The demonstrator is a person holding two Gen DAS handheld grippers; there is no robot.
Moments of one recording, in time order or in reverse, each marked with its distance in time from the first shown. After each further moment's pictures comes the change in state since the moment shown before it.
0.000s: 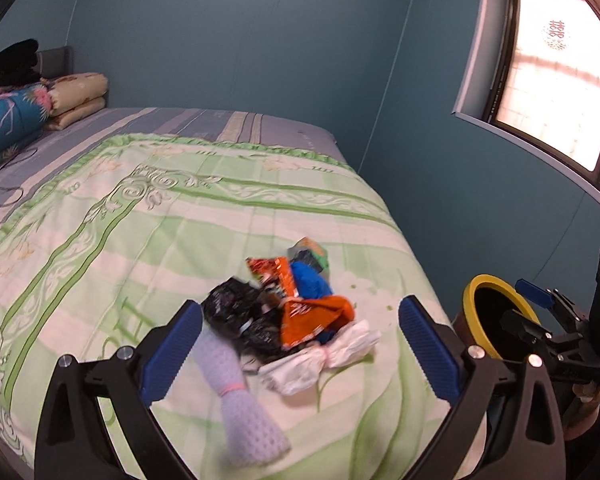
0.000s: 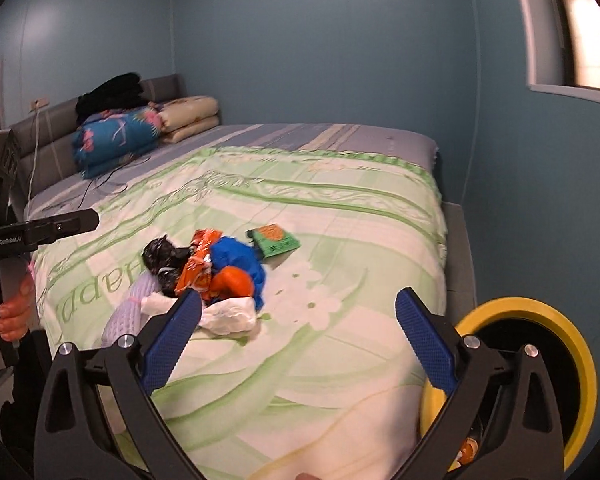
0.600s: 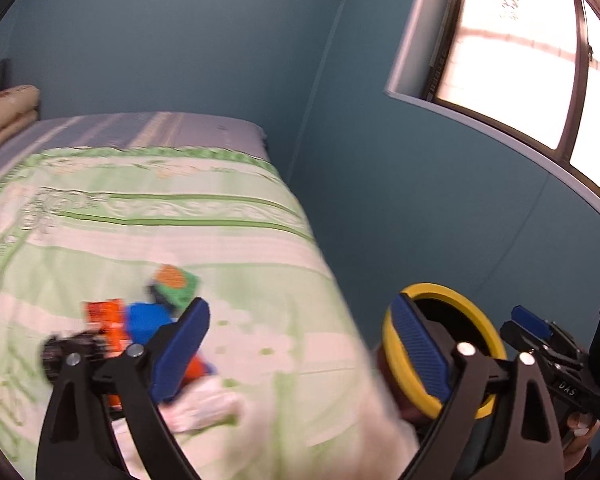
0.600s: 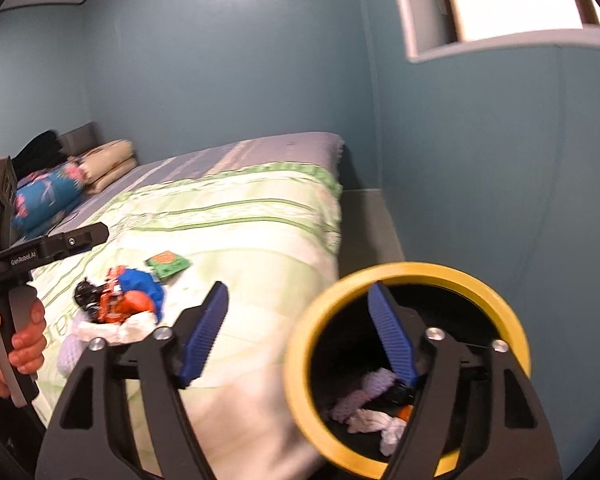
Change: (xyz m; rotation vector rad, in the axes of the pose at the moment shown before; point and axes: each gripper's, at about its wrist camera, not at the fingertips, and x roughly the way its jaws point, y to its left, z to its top) left arm 0.073 -0.118 0.038 0.089 0.012 -0.184; right arm -0.066 -0.106 -0.025 0.229 -0.064 -0.234
